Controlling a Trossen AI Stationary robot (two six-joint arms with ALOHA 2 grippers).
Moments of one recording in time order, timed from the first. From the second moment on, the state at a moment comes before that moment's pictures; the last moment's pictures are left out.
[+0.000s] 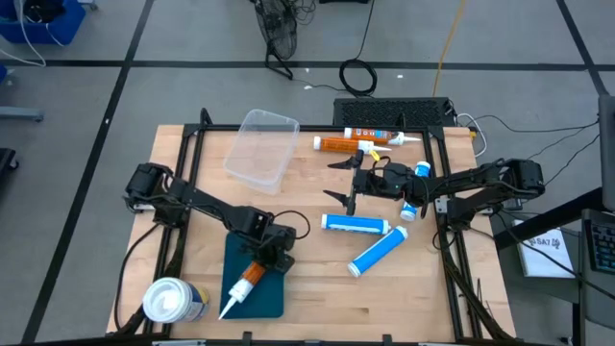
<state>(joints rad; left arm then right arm) -0.25 1.77 1.05 -0.53 0.45 -1.33 -0.11 1.37 0.57 0.80 0.05 -0.20</state>
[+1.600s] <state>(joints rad) -0.38 1.80 1.14 -0.98 0.69 -1.40 -0.11 1.37 0.57 0.79 0.05 -0.19</state>
